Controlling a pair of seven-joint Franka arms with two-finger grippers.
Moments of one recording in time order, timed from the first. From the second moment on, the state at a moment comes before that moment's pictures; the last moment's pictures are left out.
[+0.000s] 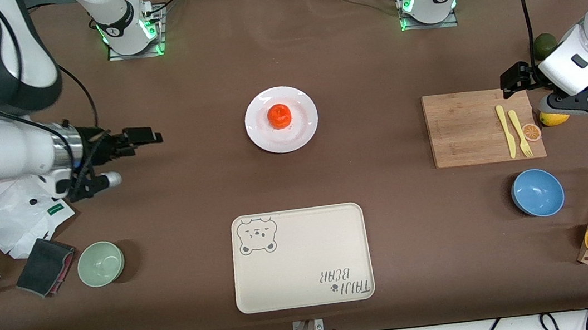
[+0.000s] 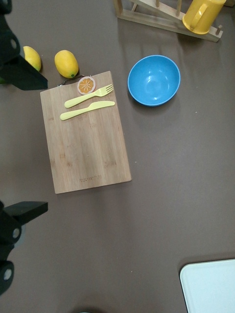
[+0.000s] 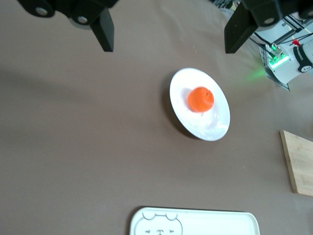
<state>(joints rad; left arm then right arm) 0.31 0.17 -0.48 -1.47 0.14 1.51 0.04 0.13 0.29 0.04 -1.68 0.52 1.71 -0.12</state>
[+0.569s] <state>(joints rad) 0.29 0.17 -0.45 -1.46 0.15 1.51 0.11 0.13 0.30 0.08 -1.99 0.84 2.00 -0.40</state>
